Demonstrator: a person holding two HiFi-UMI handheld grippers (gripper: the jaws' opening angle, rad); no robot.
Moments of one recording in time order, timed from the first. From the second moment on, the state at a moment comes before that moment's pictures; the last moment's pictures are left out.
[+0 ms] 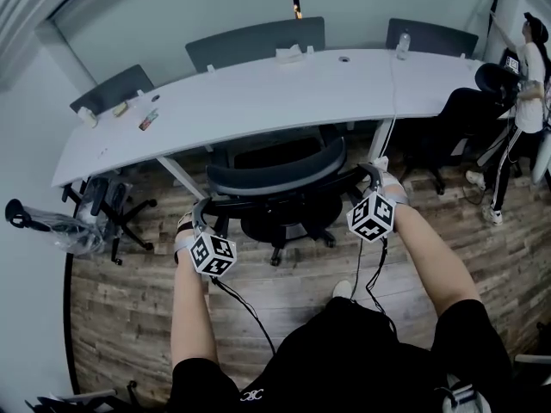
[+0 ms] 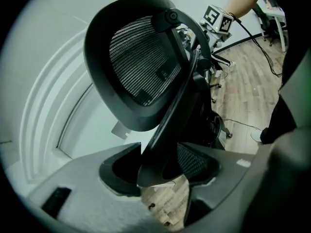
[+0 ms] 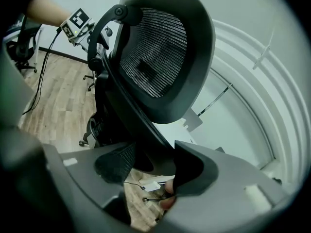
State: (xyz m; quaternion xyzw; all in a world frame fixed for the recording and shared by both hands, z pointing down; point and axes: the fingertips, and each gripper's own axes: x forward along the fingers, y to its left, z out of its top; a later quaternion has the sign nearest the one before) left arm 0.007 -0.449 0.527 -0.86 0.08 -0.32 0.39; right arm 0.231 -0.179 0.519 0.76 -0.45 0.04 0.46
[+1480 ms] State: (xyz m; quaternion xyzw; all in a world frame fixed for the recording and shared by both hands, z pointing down) left arm -0.101 -0.411 0.534 -0.87 0.06 -0.30 0.39; right arm 0.082 -0.113 0.520 0.80 -0.45 0.05 0.39
